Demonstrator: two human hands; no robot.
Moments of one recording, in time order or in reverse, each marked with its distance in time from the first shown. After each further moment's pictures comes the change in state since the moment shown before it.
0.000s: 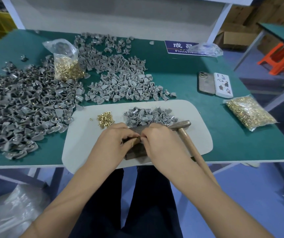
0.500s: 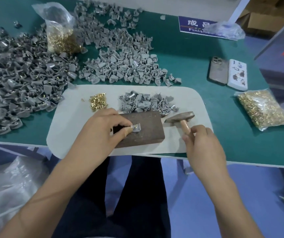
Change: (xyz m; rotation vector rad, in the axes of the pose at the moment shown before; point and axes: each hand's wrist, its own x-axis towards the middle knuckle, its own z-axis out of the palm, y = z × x) left_hand -0.007 0.009 0.007 0.048 0.060 -0.067; right_hand -0.041 0.119 0.031 0.093 0.132 0.445
